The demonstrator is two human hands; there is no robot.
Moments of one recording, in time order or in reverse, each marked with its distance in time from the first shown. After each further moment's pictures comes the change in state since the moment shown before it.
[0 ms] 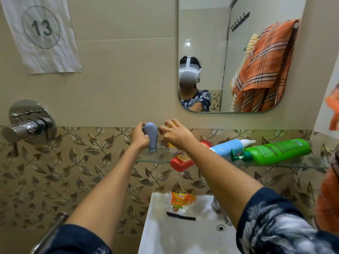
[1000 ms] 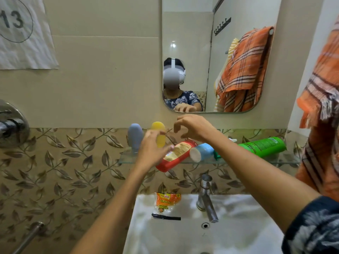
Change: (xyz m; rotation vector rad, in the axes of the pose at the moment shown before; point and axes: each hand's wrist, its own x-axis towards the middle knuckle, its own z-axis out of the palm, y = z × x) left_hand -0.067 0.029 0.042 0.092 -0.101 0.343; right_hand -0.065 0.074 0.009 0.346 0.257 0.164
